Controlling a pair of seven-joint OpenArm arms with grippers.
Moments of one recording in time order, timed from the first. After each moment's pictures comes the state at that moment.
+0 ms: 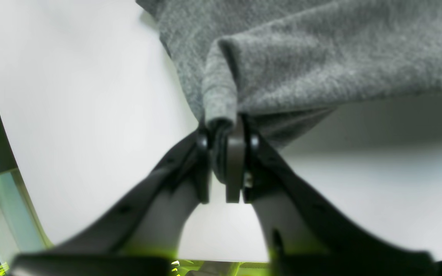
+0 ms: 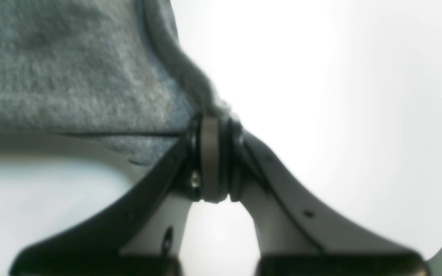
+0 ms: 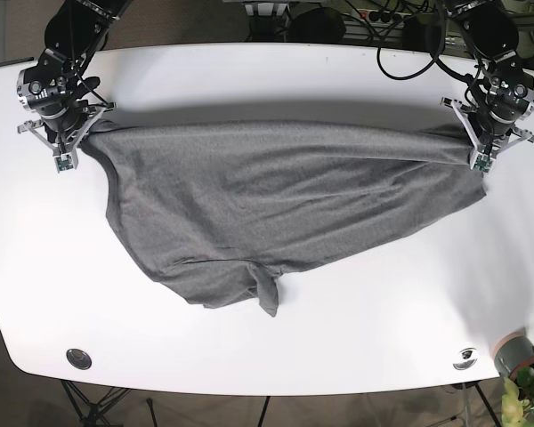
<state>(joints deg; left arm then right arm) 14.3 -12.5 -33.0 106.2 0.1 -40.4 54.2 -10.3 3.3 37.6 106.5 -3.6 40.3 -55.3</state>
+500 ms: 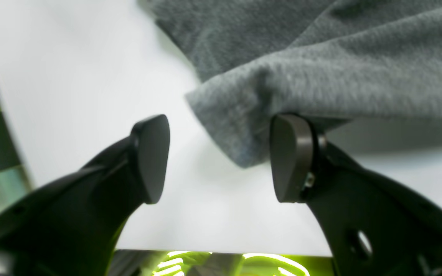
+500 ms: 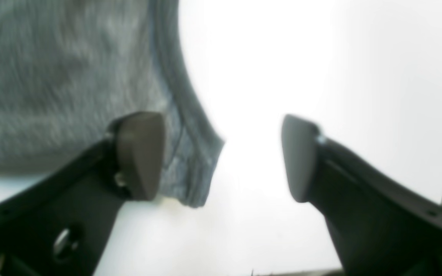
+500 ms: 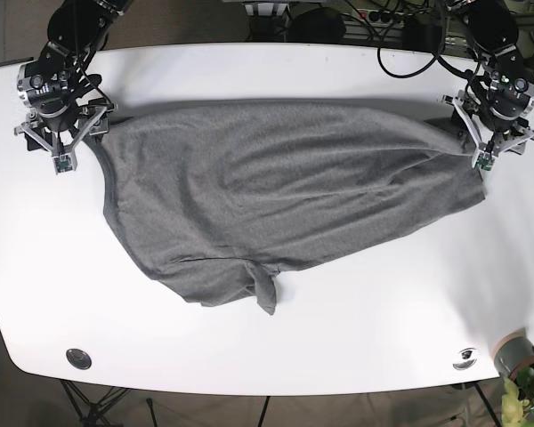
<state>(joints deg) 15.7 -12.3 -33.5 110.4 -1.5 -40.3 54.8 -10.9 1.8 37.8 111.6 -3.9 40.3 -55.1</state>
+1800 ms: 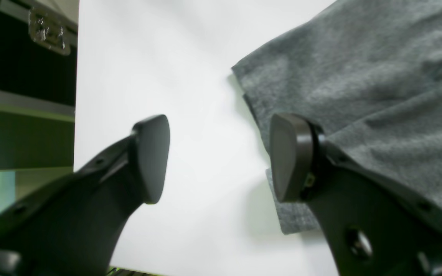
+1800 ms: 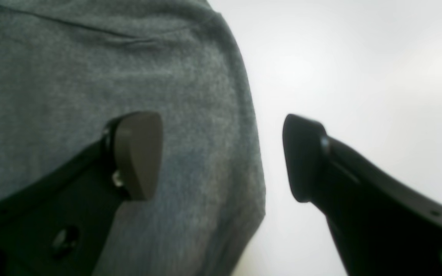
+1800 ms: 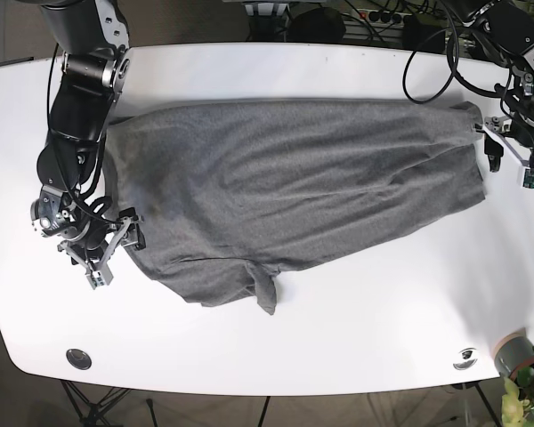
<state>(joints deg) 9.6 -12.4 -45.2 111.8 -10.3 -40.1 54.8 24.1 12.9 19.4 64.1 1.7 39.1 -44.6</state>
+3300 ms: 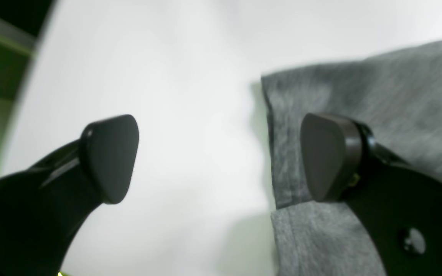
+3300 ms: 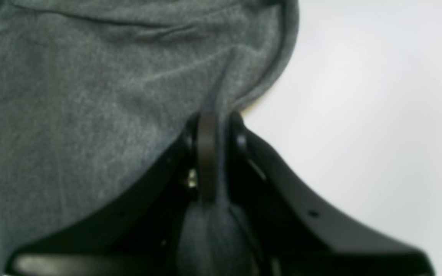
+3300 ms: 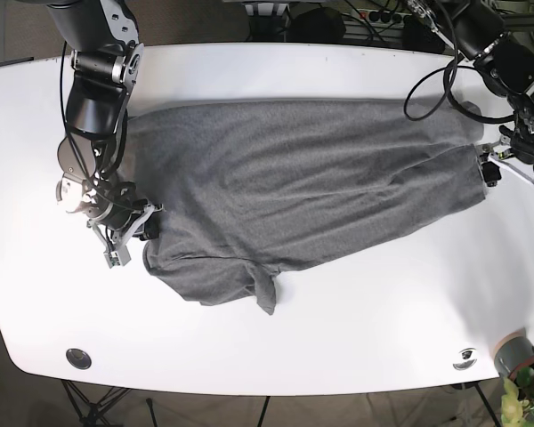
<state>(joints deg) -1.9 -12.4 -45.6 92.4 -6.1 -28.3 54.8 22.1 10.0 19.4 52.8 4.3 37.7 -34.6</state>
